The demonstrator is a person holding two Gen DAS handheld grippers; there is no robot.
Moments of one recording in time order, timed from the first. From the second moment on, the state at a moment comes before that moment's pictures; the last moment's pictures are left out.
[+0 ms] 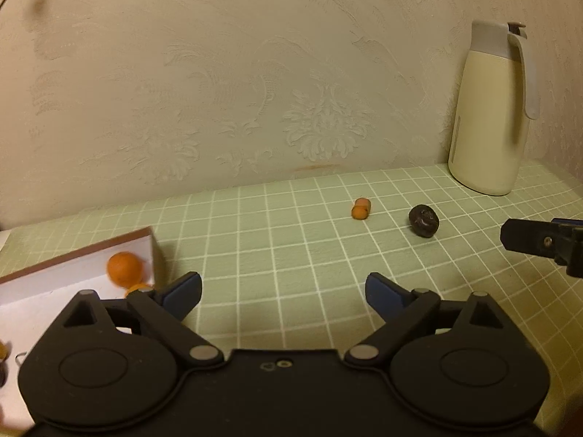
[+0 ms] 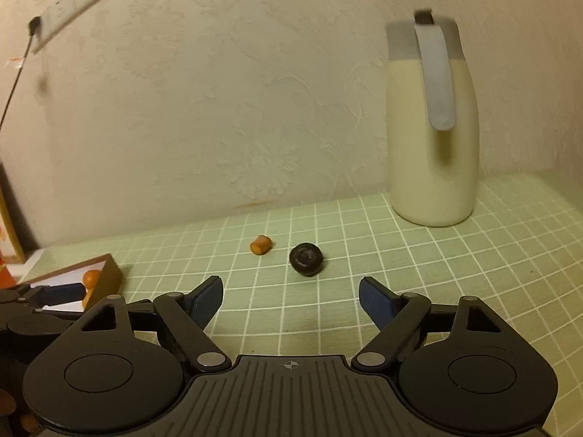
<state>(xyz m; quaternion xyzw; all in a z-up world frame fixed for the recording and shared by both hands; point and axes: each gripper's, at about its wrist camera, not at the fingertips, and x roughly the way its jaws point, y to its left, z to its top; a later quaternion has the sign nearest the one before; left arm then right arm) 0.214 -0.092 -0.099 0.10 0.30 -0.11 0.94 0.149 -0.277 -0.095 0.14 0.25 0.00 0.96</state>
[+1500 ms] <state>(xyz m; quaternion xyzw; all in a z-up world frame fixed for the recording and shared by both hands) 0.344 -0.173 -0.147 0.10 0.30 -0.19 0.93 0.276 -0.304 -0.152 0.17 0.31 -0.04 0.93</state>
